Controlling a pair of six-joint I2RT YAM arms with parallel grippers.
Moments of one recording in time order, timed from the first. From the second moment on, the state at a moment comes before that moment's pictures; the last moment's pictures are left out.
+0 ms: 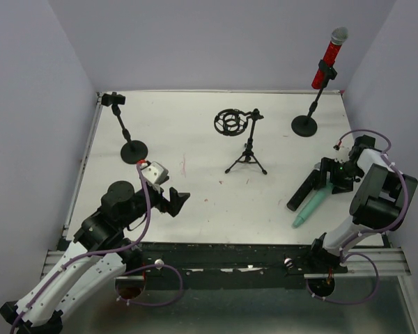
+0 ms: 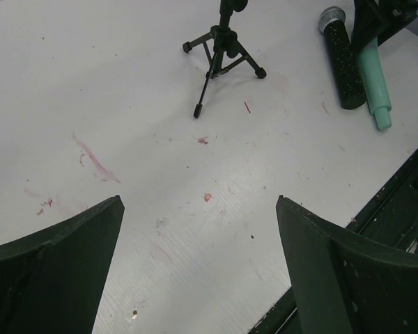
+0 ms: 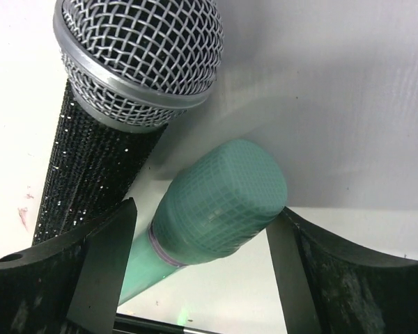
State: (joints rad) left arm -0.69 0.44 0.62 -0.41 0.09 -0.10; right arm -0.45 1.66 1.01 -0.77 -0.27 -0.27
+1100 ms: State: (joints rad) left arm -0.66 0.49 0.62 -0.41 0.09 -0.10; right arm -0.33 1.70 1.12 -0.70 -0.29 -0.29
